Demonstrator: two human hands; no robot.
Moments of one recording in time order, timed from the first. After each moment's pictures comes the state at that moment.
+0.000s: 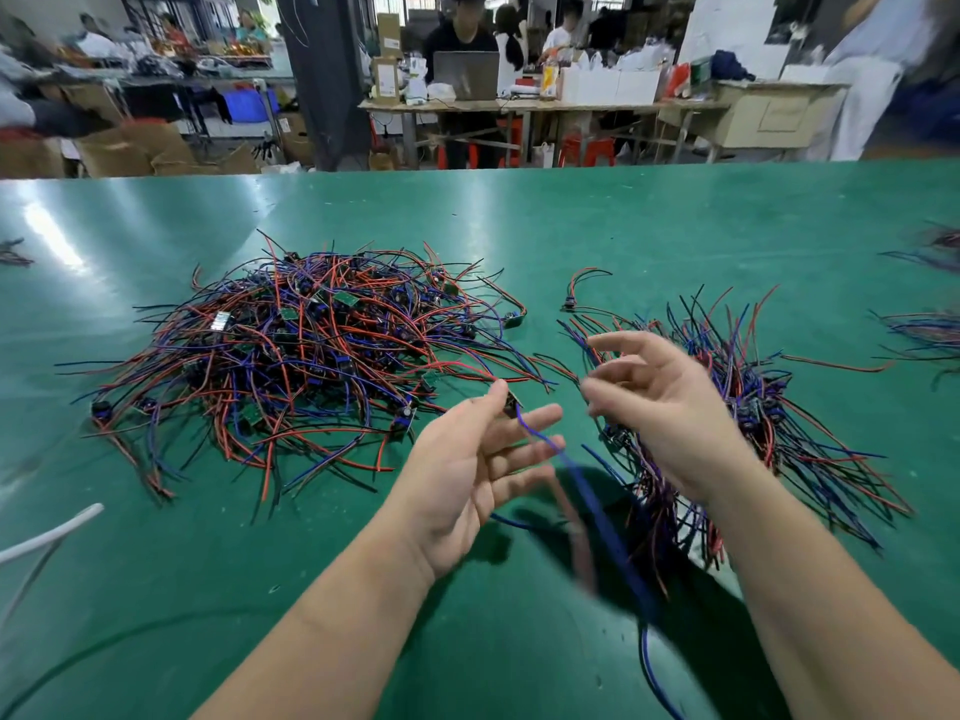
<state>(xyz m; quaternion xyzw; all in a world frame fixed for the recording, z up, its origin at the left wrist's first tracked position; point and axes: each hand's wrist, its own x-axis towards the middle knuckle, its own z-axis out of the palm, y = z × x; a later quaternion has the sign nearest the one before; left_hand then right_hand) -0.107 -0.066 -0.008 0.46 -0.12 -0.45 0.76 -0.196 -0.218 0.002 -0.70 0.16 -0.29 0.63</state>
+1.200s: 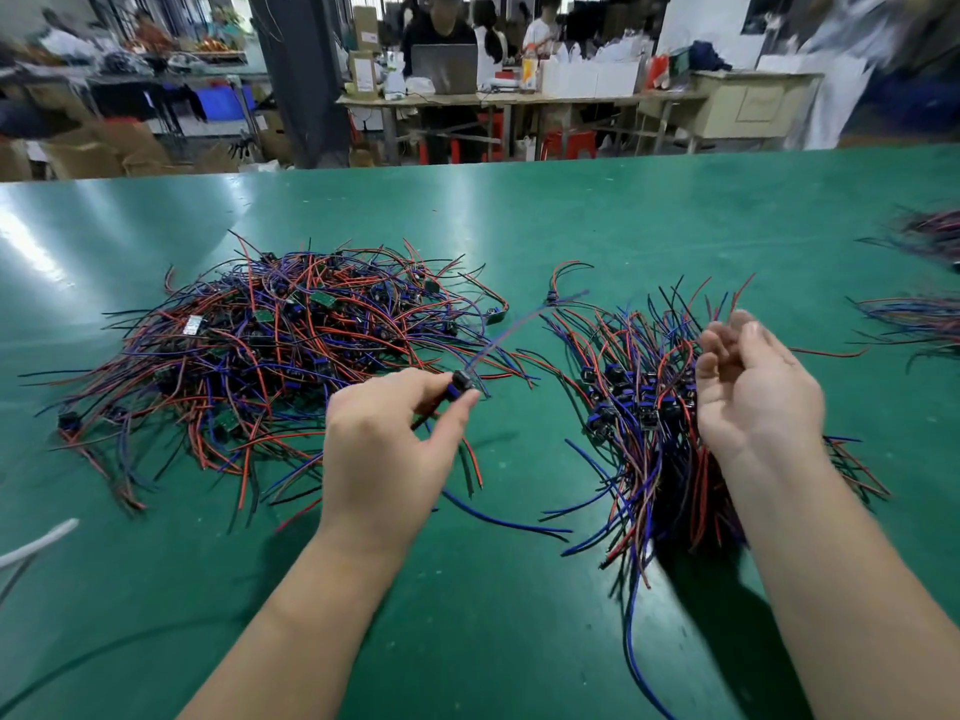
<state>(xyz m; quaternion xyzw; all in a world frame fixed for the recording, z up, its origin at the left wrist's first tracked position) -0.086 -0.049 -0.016 0.76 -0.39 0.24 0.46 -0.212 -0.259 0.010 -0.25 0.31 -0.53 0.75</state>
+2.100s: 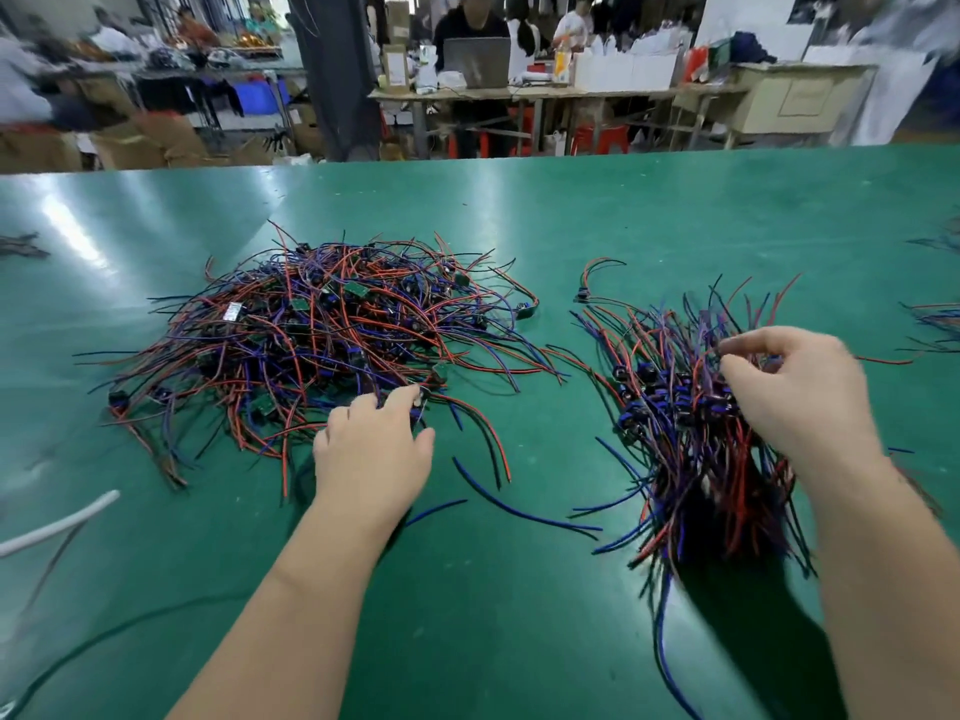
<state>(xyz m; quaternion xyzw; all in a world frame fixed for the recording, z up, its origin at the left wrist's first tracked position) -0.048 -0.034 -0.040 0.96 -0.23 0.01 0.14 -0.226 -0.271 0.008 -0.80 0.44 -0.34 0.22</state>
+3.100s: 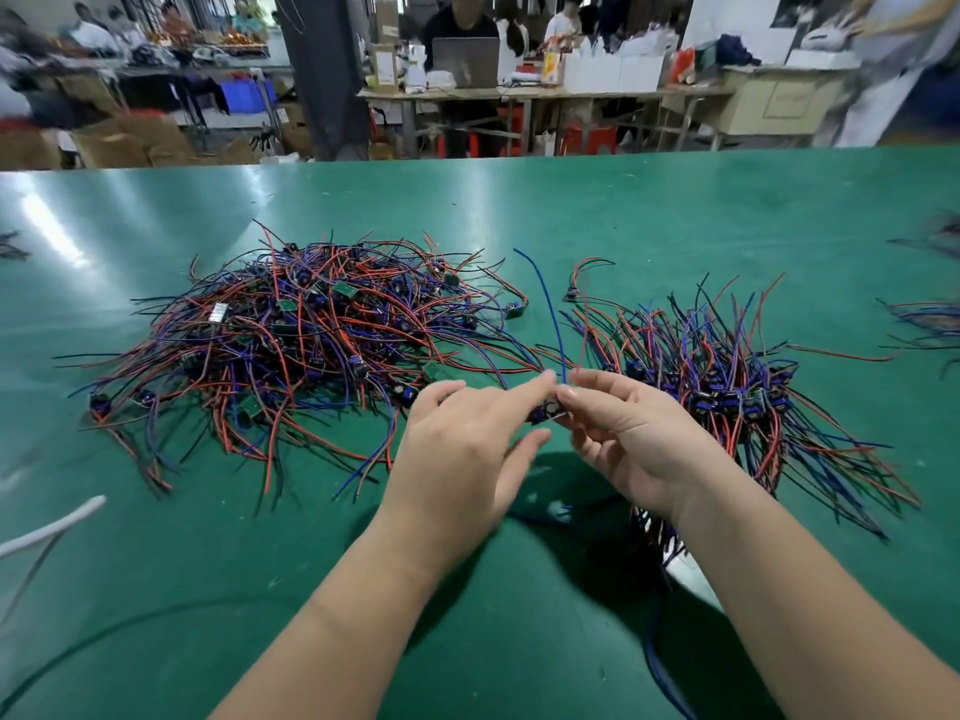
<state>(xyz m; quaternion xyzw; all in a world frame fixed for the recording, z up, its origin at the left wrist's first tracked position) -0.101 -0.055 -0.022 0.76 -0.53 0.20 0.32 -0.183 -0.192 -0.004 -0.45 0.27 -0.20 0.83</state>
